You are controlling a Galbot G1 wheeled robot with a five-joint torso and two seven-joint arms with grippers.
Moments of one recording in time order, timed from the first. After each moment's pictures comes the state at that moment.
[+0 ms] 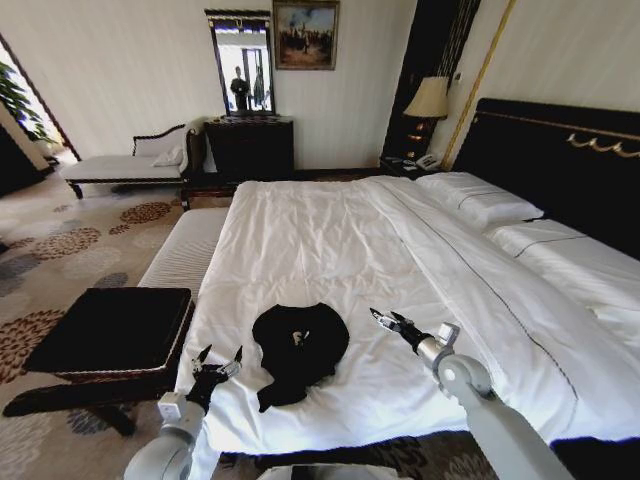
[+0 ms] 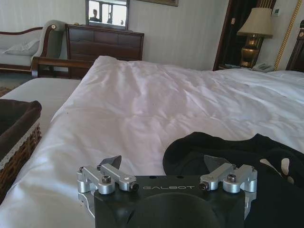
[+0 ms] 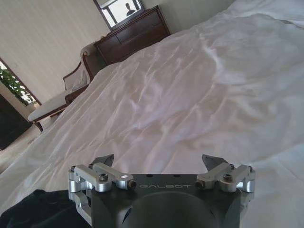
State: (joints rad) left arm 1.74 -1.17 -0.53 -2.09 -0.46 0.10 -0.07; right arm -1.19 1.00 0.44 1.71 1.00 -0.36 -0.09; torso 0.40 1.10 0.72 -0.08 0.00
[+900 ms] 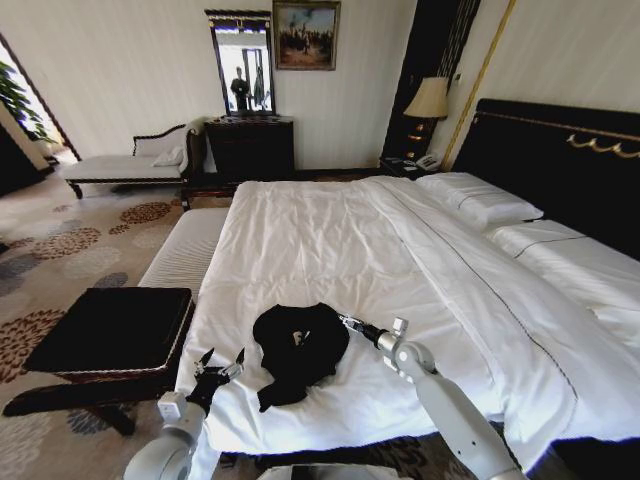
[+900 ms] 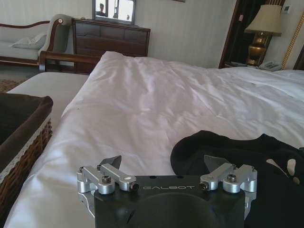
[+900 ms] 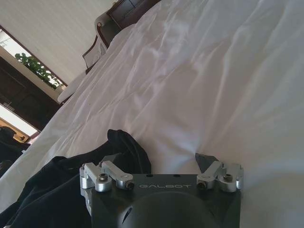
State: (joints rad) left arm 1.78 -1.15 -0.56 -2.12 -0.51 0.11 -0.08; right arm -1.03 1.12 0.25 1.45 1.00 -0.39 -0.19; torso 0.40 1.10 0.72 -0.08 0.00
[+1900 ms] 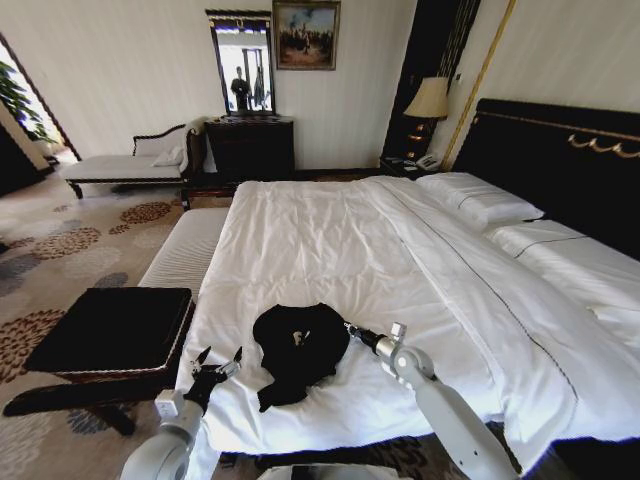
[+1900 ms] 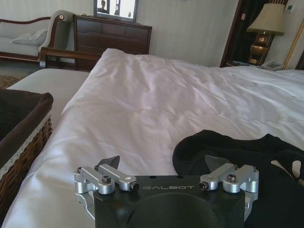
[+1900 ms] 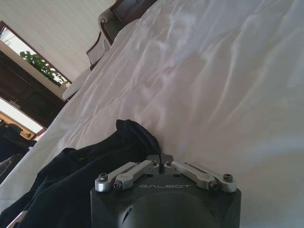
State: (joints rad) left arm 1.75 -1.13 -0.55 -2.10 -0.55 0.13 -0.09; right arm -1.06 1.13 0.25 1.49 1.01 -0.40 -0.19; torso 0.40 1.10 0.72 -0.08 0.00
